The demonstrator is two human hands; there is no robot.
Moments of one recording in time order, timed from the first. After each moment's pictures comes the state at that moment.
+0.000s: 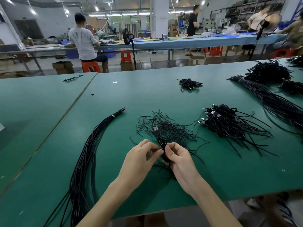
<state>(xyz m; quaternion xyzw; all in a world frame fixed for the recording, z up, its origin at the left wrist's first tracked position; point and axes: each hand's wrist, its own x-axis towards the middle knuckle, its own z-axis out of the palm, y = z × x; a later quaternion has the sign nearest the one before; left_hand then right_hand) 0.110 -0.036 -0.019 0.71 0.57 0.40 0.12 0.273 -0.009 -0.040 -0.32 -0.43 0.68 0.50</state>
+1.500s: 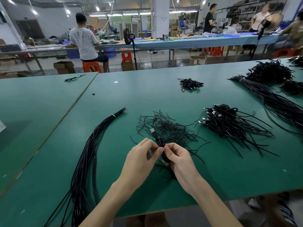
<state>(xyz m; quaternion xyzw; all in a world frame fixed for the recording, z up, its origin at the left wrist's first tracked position) 0.114 -0.037 -0.018 0.70 0.58 0.41 0.12 0.270 -0.012 -0.037 -0.33 -0.43 0.68 0.49</state>
